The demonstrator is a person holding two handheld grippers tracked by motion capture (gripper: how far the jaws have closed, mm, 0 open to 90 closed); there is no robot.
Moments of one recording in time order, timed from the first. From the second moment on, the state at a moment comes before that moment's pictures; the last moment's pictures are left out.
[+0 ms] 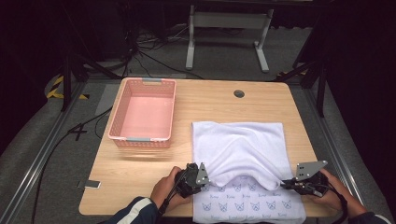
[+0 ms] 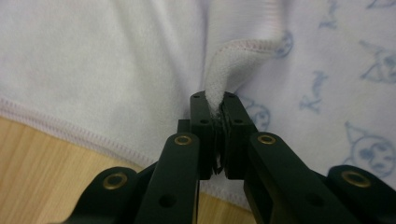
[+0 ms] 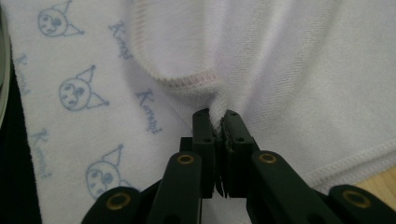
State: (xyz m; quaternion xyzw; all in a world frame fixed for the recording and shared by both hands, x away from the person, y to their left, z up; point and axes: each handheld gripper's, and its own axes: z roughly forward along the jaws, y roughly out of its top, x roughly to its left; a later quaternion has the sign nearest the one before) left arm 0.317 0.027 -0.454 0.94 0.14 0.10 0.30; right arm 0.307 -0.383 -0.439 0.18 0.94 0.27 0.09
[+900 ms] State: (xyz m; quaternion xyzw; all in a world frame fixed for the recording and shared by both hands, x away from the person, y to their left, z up) left arm 0.427 -0.004 -0.455 0.92 0.22 0.25 0.22; right arm 0.402 -0.382 -0.444 0.28 0.90 0.26 0.21
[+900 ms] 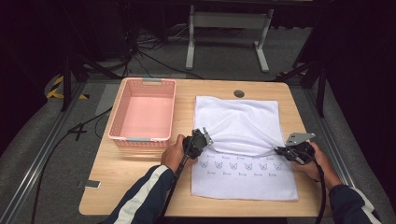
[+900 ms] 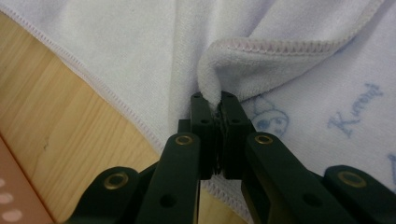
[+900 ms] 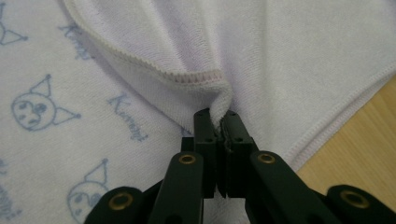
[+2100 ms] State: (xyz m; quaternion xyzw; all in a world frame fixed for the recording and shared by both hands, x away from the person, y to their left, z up) left arm 0.297 0.054 -0.444 0.92 0.11 0.14 0.34; right arm 0.282 -0.413 -0.410 0.10 0.94 0.33 0.10
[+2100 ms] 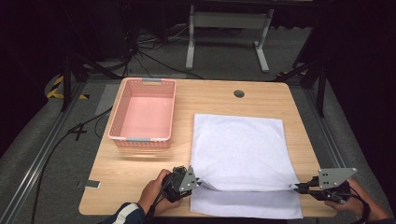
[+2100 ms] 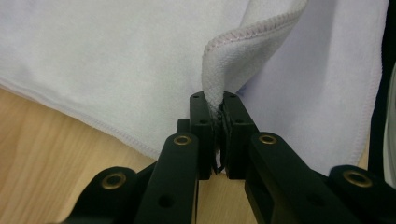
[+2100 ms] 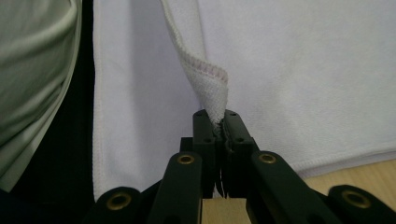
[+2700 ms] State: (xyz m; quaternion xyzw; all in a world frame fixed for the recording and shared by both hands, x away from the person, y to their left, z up) left arm 0.353 0.041 -0.455 0.93 0.13 0.17 0.29; right arm 0.326 -0.395 -0.440 0.15 0.94 0.27 0.13
